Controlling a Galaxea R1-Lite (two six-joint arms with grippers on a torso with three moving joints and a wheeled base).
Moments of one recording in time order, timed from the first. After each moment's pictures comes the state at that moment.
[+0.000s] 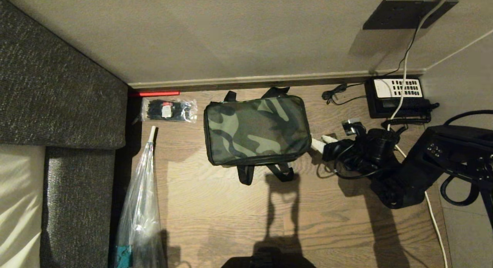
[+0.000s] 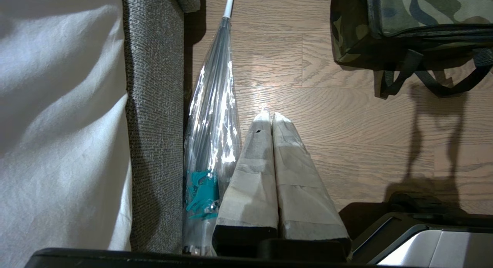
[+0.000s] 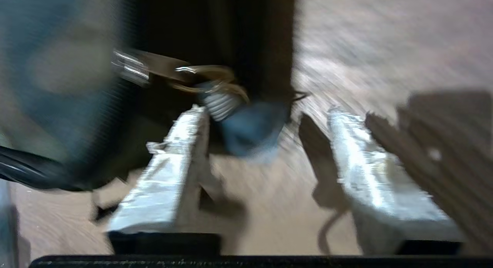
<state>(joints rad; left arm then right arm) 0.00 0.00 0.00 0.00 0.00 0.00 0.17 2.34 -0.95 -1.35 0.32 0.09</state>
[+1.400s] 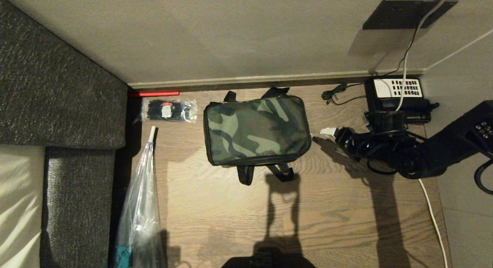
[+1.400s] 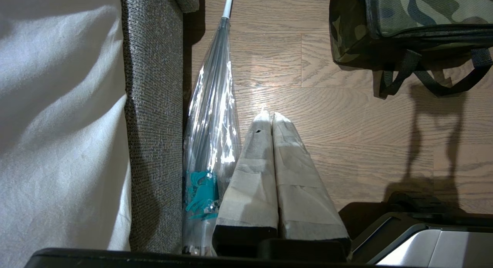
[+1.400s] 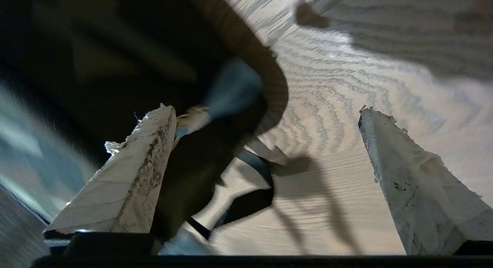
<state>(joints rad) 0.00 0.00 0.00 0.00 0.00 0.00 0.10 2.17 -1.12 -0.69 0.29 0.74</state>
